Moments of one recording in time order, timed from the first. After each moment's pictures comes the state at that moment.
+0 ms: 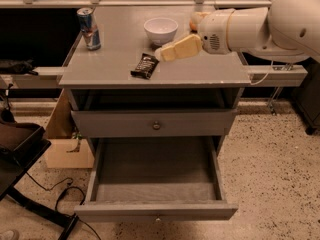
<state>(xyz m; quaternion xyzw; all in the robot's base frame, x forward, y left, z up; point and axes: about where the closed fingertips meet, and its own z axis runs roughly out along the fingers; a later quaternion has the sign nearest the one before) 0.647 -0.036 0.975 -0.42 0.68 0.24 0.55</state>
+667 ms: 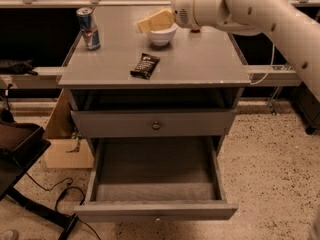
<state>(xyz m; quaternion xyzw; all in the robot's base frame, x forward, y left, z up) 0.742 0.010 0.996 -0.40 0.67 0.23 0.58</state>
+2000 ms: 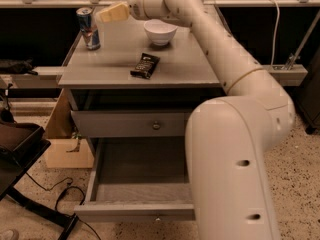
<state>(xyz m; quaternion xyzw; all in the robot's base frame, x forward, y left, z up) 0.875 0.139 0.968 -0.40 0.65 0.27 0.59</state>
